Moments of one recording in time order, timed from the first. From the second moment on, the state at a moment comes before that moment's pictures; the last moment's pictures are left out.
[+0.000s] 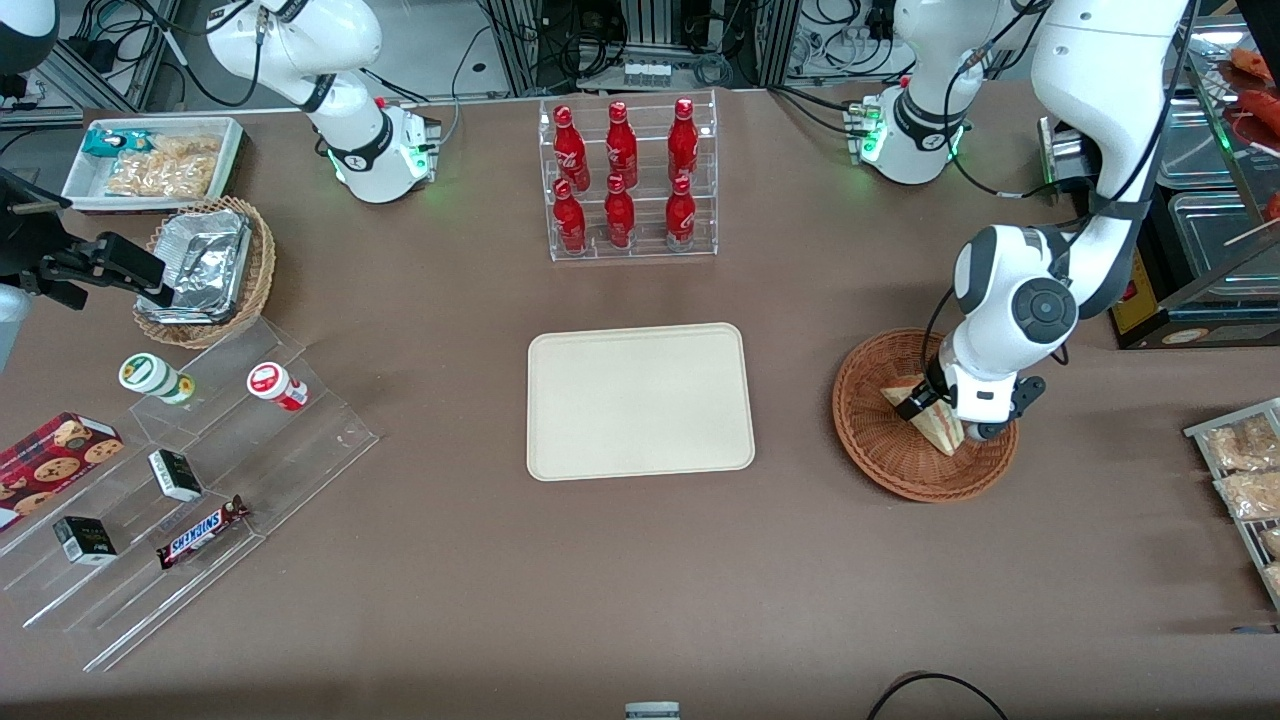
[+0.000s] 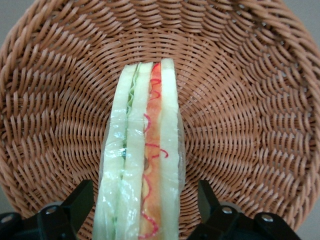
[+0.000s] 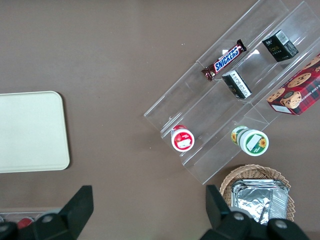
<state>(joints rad) -0.06 0.29 -0.10 -2.23 0.01 2.45 -0.84</state>
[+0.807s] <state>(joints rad) -0.07 0.26 -0.18 -2.04 0.01 2.24 -0.67</state>
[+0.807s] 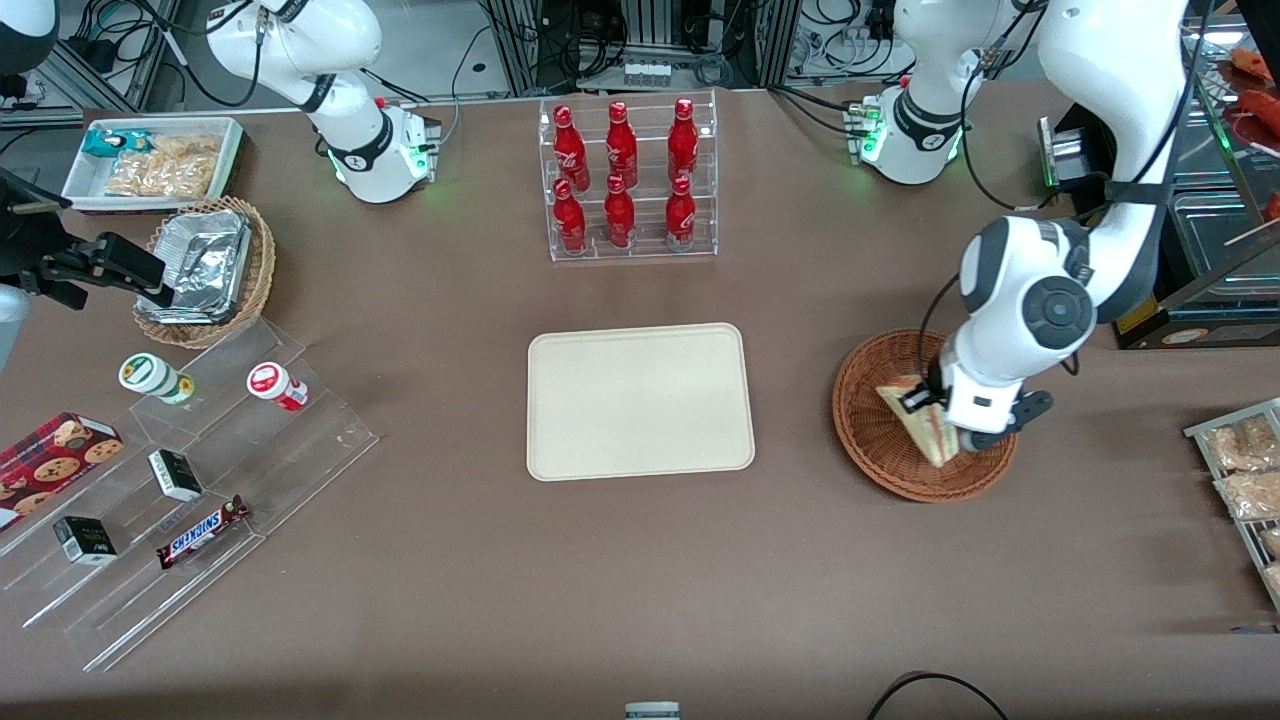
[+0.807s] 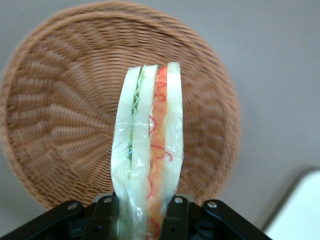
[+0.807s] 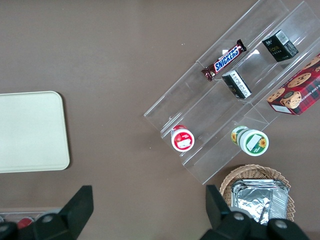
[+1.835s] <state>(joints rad) -0.34 0.69 -0.42 -1.47 0.16 1.99 -0.92</state>
